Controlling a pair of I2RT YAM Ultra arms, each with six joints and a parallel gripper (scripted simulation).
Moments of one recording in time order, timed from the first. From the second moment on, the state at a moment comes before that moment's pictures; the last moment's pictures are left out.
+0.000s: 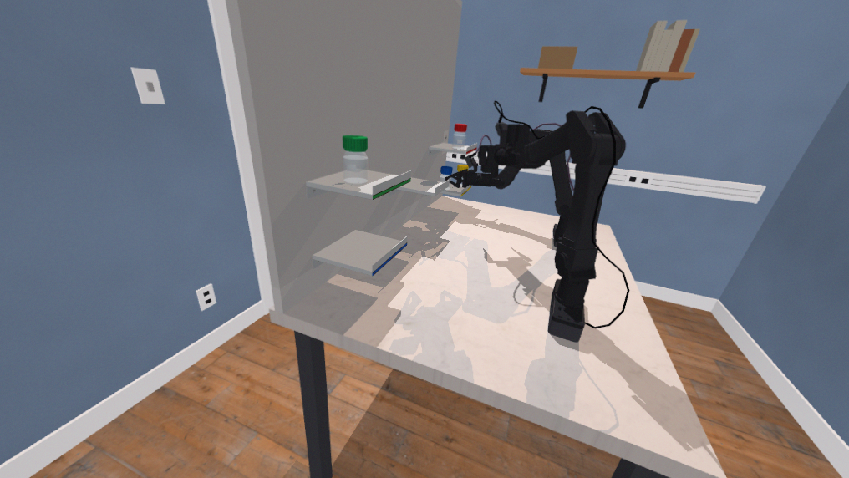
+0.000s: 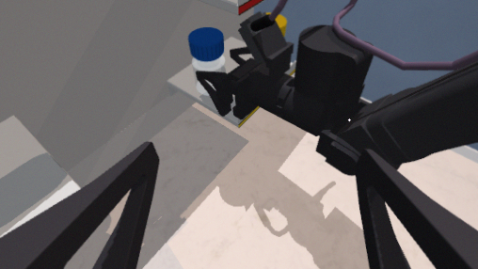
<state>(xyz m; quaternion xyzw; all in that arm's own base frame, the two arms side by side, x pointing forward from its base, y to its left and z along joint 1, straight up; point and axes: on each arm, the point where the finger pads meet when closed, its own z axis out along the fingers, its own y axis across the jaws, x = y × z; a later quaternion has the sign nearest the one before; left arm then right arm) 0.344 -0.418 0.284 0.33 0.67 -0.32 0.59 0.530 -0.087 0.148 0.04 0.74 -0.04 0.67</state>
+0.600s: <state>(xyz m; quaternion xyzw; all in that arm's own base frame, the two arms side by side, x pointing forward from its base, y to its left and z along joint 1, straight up) 0.344 -0.418 0.284 0.33 0.67 -0.32 0.59 0.540 -0.088 0.146 0.04 0.74 -0.04 0.67</state>
